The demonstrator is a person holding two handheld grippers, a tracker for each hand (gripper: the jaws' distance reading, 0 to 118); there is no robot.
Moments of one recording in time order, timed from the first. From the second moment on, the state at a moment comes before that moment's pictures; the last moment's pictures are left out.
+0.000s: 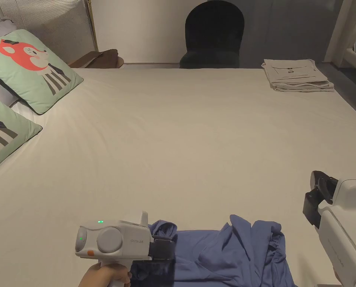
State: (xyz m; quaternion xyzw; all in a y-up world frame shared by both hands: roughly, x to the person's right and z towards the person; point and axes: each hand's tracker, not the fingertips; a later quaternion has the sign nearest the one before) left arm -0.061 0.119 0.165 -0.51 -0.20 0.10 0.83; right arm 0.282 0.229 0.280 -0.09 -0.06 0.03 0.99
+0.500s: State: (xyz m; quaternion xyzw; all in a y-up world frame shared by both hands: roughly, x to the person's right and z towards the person) left arm -0.104 0.166 0.213 -0.25 -0.05 0.02 0.97; right arm 0.272 0.229 0.278 -0.09 -0.05 0.02 0.99
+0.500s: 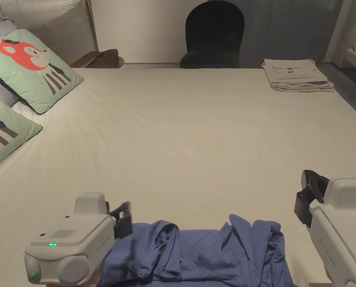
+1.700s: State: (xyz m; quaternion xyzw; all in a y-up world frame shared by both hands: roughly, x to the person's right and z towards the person) left arm -0.086 0.141 0.203 -0.39 -0.25 0.22 0.86; right arm 0.286 0.226 0.278 -0.10 -0.06 0.02 0.99
